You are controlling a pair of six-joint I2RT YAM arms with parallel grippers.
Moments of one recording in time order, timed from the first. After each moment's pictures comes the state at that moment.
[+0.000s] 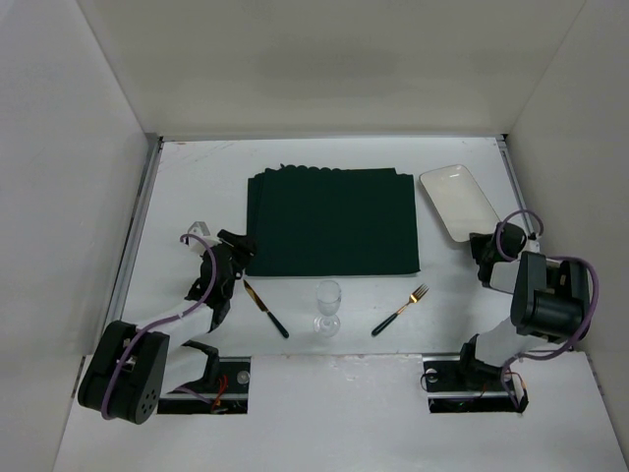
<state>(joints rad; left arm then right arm) -0.30 1.13 0.19 0.61 -0.29 -0.92 -0.30 1.57 0.45 0.54 0.09 1.11</state>
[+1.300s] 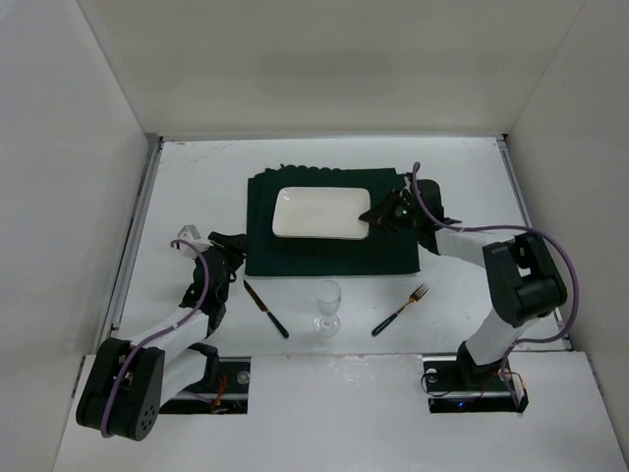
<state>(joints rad) -0.26 1.04 0.15 0.60 -0.30 -0.93 0.31 1.65 0.85 0.32 -0.40 0.90</state>
